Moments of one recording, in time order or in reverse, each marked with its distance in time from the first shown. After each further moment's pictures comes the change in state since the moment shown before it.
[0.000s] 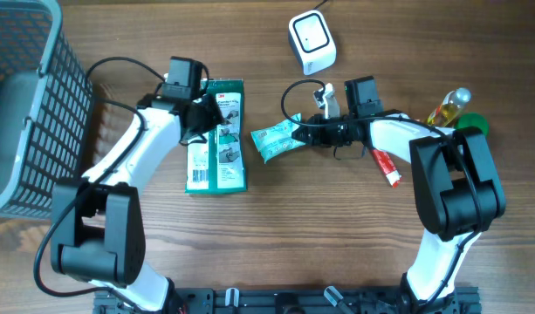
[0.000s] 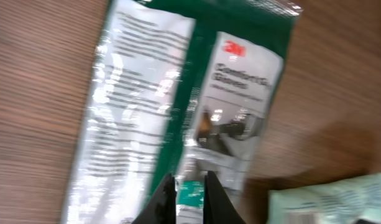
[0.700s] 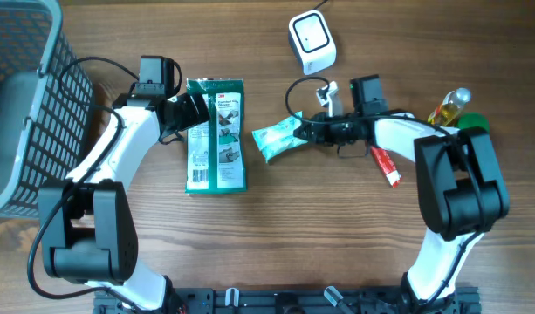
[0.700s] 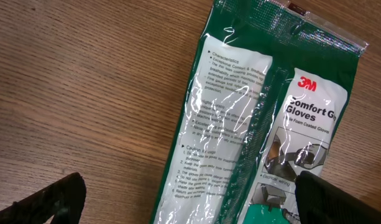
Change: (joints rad) left arm 0.117 0.000 0.000 -0.019 -0.045 0.095; right arm -0.039 -0.012 0.001 0.006 -0.104 -0.009
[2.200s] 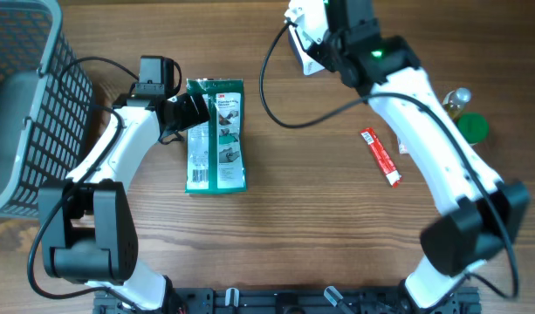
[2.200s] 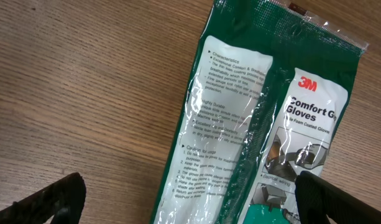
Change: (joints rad) left arm 0.000 0.000 0.000 0.000 0.000 0.000; right arm 0.220 -0.151 0.703 -0.477 1.175 -0.995
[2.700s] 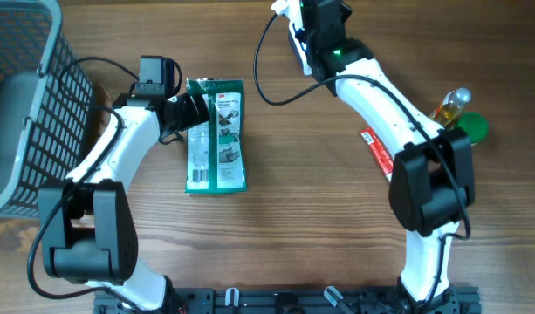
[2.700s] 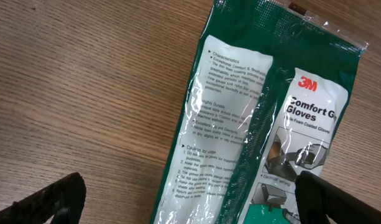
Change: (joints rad) left arm 0.000 0.000 0.000 0.000 0.000 0.000; right arm 0.000 0.257 -0.001 0.458 0.214 -0.144
